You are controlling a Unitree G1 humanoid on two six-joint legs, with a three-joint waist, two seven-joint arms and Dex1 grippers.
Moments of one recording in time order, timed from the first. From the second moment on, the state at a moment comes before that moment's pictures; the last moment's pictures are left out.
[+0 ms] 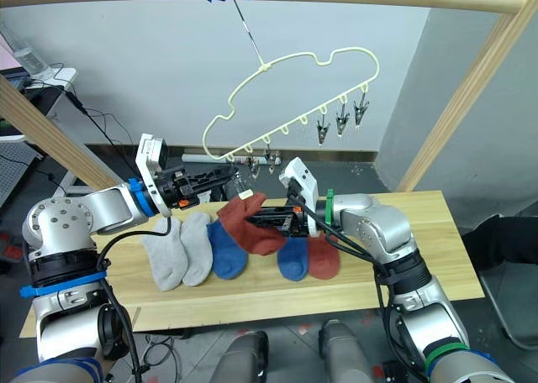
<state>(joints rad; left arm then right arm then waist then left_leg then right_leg) -0.67 0.51 0.43 0.15 -1.00 1.36 -0.58 -0.69 -0.25 0.26 -0.01 0.50 0.83 0.91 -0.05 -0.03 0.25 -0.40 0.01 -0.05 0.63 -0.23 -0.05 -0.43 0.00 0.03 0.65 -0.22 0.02</state>
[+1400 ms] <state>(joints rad) -0.34 0.40 0.14 -0.23 -0.33 0.40 -0.36 -0.62 -0.35 0.14 -0.38 0.46 0.81 0.72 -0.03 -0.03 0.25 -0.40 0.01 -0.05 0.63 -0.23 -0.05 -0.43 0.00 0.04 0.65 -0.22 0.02</state>
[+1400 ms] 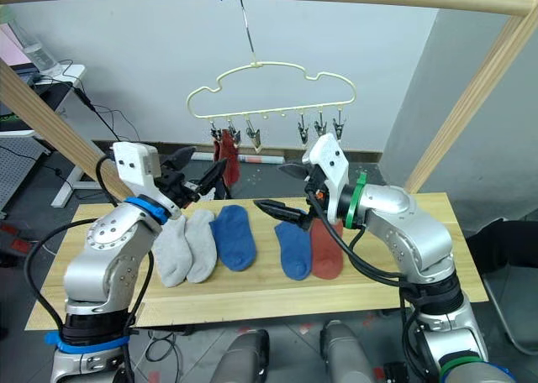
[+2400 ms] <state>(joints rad) -0.54 0.27 0.10 0.17 -0.19 0.11 -0.30 -0.70 -0.36 0.14 -0.40 0.49 0.81 0.68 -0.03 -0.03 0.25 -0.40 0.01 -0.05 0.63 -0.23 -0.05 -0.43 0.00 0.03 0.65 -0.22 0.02</state>
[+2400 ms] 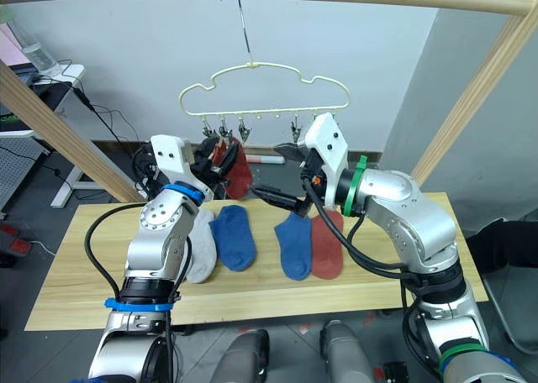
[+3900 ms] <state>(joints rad) -0.60 0.24 0.10 0.33 -0.18 0.01 -0.30 -0.73 -0.37 0.14 -0.44 0.53 0.83 0.63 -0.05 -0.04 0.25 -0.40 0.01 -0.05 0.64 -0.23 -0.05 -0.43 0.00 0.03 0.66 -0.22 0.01</state>
